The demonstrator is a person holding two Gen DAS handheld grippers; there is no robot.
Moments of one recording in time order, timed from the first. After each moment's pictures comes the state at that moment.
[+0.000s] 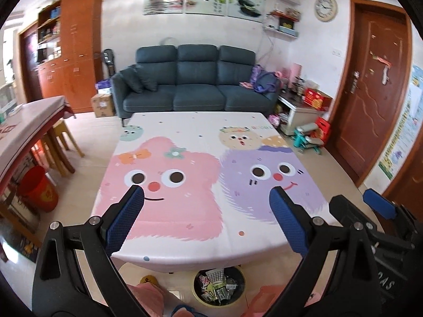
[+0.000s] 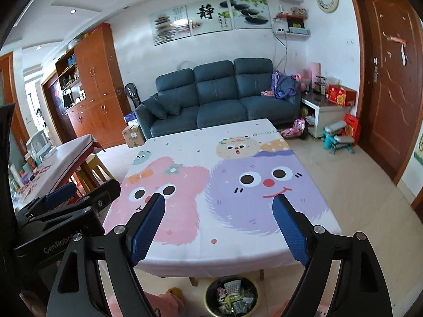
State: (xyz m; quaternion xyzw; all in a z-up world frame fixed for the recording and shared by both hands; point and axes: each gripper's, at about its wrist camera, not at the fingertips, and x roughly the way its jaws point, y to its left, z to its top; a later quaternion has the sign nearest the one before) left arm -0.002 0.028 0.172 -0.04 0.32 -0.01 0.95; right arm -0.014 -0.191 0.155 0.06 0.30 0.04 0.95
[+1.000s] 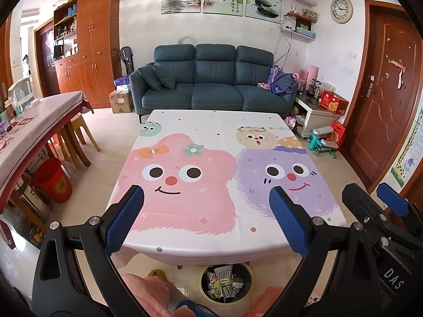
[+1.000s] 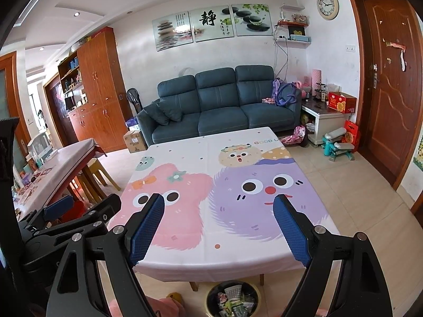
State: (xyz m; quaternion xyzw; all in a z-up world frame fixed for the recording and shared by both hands) left arm -0.016 0.030 0.174 -0.04 0.32 0.04 0.94; right arm -0.025 -0.184 0.166 0.06 0.28 0.04 0.96
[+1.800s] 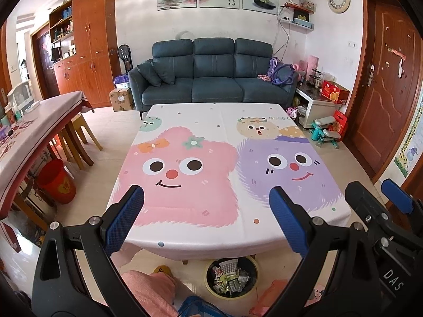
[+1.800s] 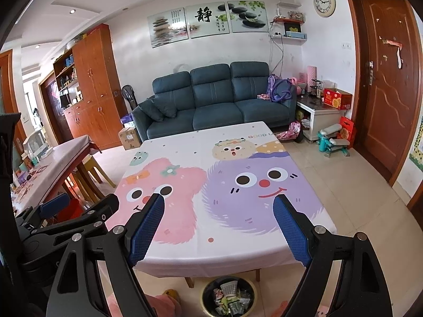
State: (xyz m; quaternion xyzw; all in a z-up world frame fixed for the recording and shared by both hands) left arm -0.020 0.033 0.161 -0.03 0.34 0.03 0.94; right arm -0.023 -0.201 0.154 0.06 0.29 0.03 0.95
